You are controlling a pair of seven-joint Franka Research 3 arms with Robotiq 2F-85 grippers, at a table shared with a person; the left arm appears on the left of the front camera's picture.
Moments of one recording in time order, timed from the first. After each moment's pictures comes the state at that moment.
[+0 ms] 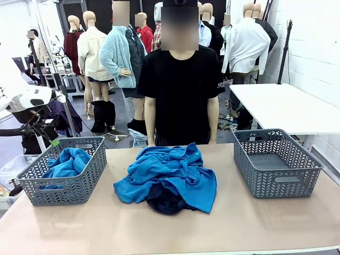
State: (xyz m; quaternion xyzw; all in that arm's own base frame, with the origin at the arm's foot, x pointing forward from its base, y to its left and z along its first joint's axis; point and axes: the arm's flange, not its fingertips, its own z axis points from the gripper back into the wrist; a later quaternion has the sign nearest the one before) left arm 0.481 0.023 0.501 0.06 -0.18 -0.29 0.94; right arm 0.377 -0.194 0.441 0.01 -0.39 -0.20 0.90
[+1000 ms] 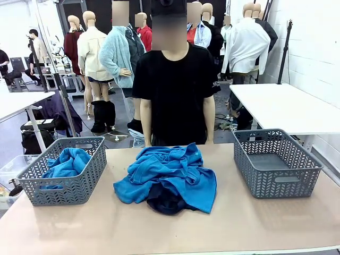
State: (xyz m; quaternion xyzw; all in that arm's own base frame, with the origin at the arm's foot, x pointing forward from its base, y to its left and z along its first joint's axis) left arm 0.433 0.289 0.591 -0.02 -0.33 0.03 0.94; right arm 0.378 -0.194 0.441 0.01 -0.39 -0.20 0.90
